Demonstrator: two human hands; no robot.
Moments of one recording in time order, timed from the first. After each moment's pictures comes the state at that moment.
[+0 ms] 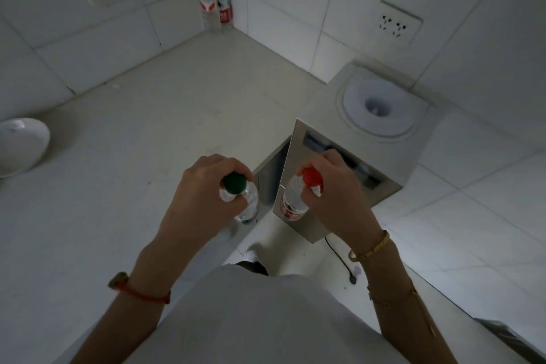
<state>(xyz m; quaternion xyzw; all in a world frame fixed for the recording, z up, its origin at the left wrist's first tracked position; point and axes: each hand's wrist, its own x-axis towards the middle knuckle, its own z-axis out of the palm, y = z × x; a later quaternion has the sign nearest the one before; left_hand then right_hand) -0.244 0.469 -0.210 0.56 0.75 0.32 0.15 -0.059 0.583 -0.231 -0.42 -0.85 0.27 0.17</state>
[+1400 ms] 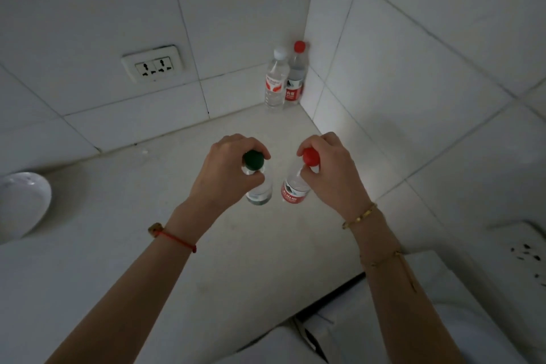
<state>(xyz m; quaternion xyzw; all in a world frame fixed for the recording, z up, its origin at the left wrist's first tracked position) -0.475 0.817 -0.206 0.43 0.84 0.33 0.08 -0.350 0.974 -0.215 -0.24 -0.92 0.28 0.14</state>
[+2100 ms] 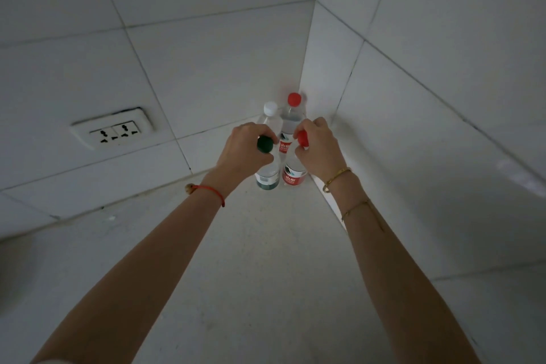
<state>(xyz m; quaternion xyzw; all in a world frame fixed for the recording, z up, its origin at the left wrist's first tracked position) -0.628 1.016 -0.243 0.38 0.87 0.30 0.10 -0.533 1.152 -0.256 -0.26 -0.93 0.22 0.15</state>
